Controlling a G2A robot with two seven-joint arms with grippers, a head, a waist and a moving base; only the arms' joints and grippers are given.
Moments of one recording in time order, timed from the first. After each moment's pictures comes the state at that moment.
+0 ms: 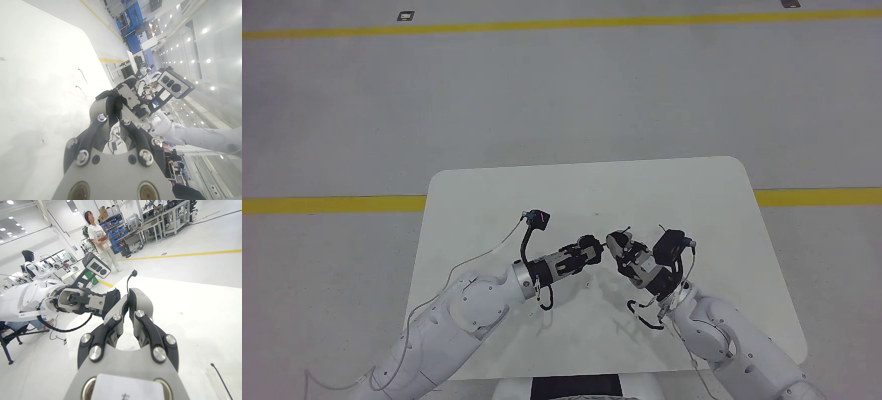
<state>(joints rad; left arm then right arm) 1.37 -1.07 -0.87 -1.71 0.09 -0.30 -0.35 -1.65 -0.97 1.06 -1.81 -0.84 -0.34 -0.20</state>
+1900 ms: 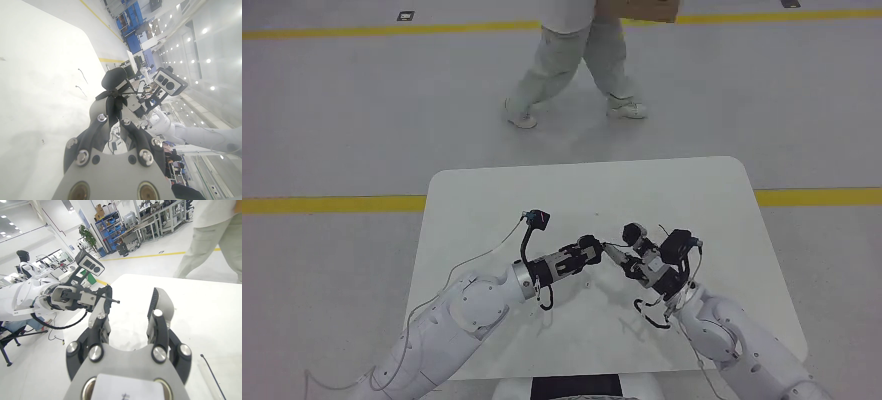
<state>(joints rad) 1.37 -1.07 -0.87 -1.71 0.09 -0.30 -0.35 -1.67 -0.94 1.10 -1.79 -0.84 -0.34 -0.20</state>
